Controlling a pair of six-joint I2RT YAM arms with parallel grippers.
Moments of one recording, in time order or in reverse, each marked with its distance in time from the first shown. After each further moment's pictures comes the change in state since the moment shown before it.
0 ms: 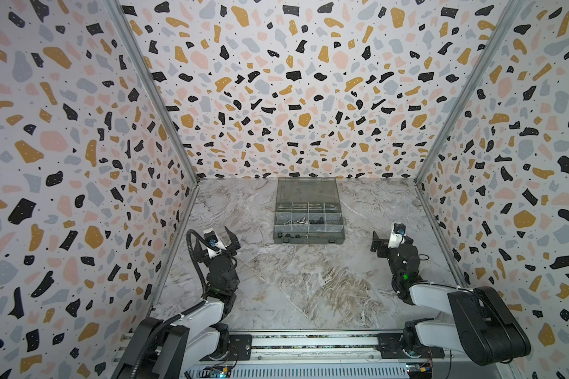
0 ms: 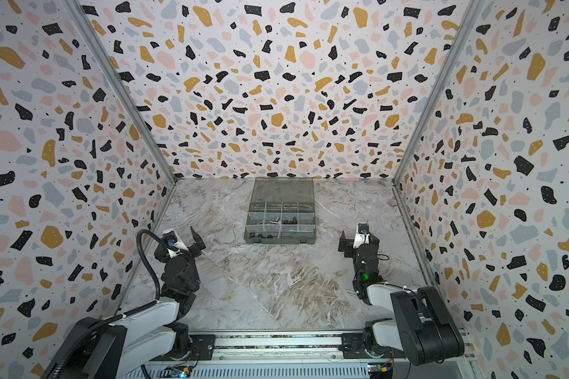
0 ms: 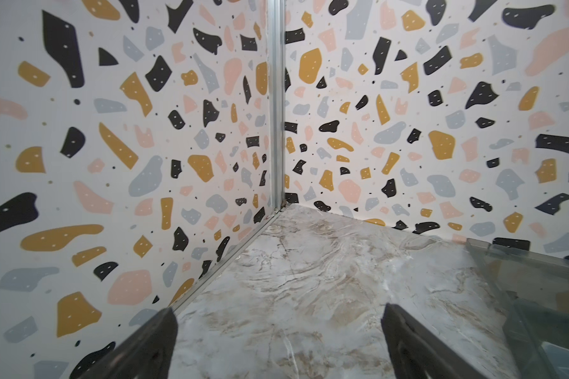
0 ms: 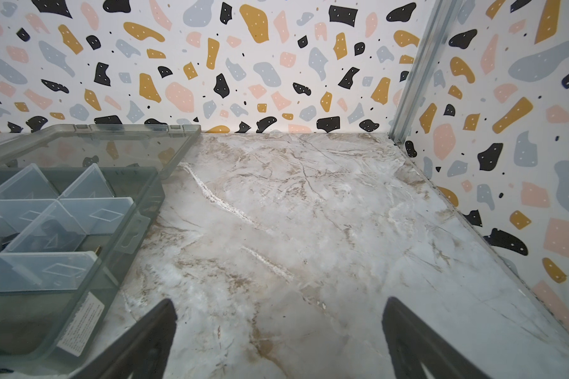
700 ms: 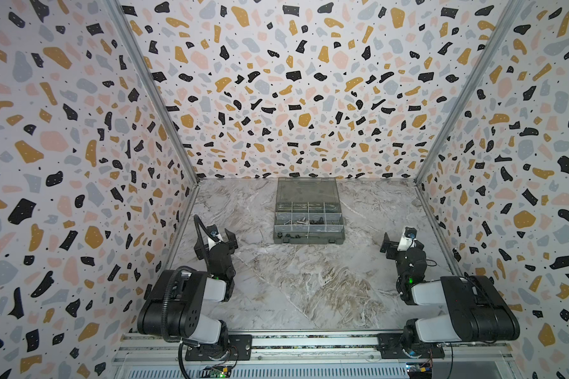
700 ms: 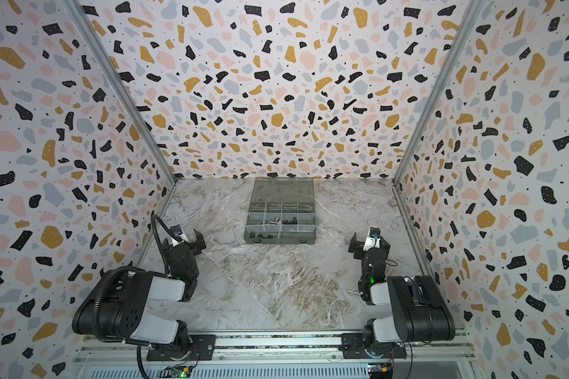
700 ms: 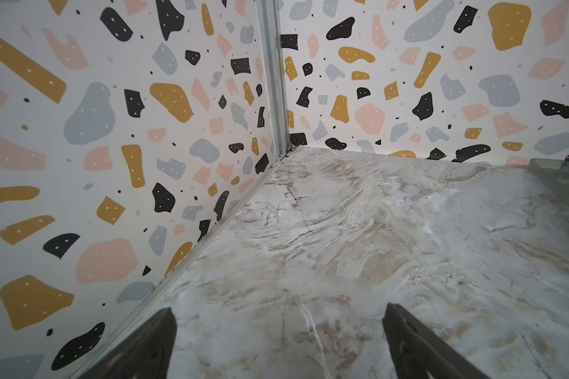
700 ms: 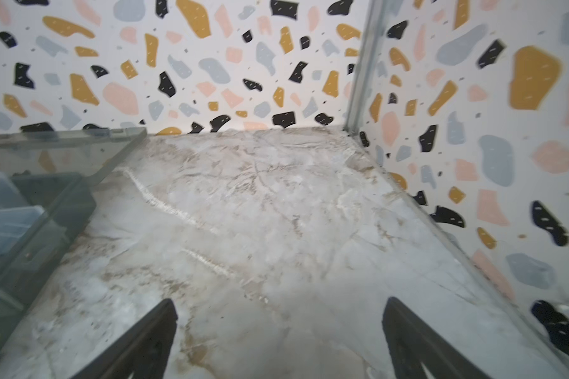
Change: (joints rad) left arm 0.166 0.402 0.090 0.114 0.186 -0.004; right arm -0.121 0.177 -0.046 0.220 -0.056 -0.031
